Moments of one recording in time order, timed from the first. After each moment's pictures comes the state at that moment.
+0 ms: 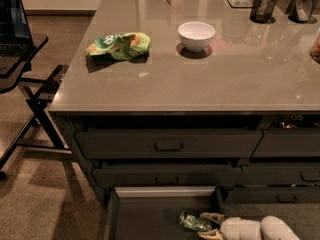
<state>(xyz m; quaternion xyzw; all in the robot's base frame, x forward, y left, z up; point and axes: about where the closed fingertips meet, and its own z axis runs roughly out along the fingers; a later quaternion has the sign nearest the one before) 0.406 -0.191 0.294 -0.53 0.68 0.25 0.44</state>
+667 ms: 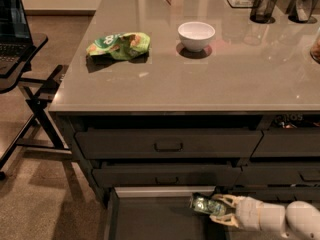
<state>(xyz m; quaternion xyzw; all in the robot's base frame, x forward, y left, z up) 0.414 -0.213 0.456 -0.59 0.64 0.15 0.46</state>
